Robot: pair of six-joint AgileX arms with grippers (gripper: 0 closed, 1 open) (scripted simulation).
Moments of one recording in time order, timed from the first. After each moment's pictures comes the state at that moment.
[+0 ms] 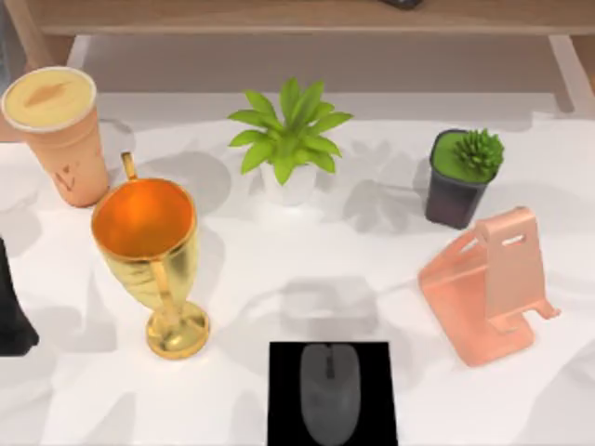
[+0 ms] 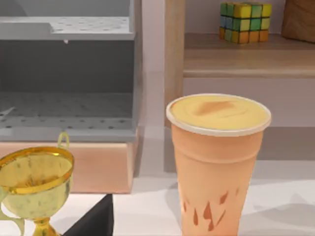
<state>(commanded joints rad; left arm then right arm) 0.00 0.00 0.00 0.00 0.00 0.00 -0.61 1.88 1.32 -1.00 -0.01 -0.08</state>
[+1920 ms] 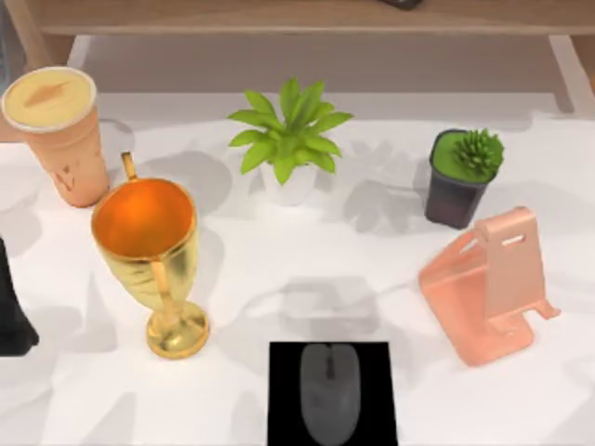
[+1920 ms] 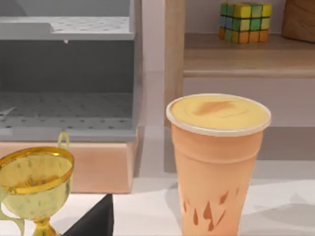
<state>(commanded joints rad) 0.00 0.00 0.00 0.00 0.00 0.00 -0.61 1.99 1.18 -0.74 -0.01 -0.08</state>
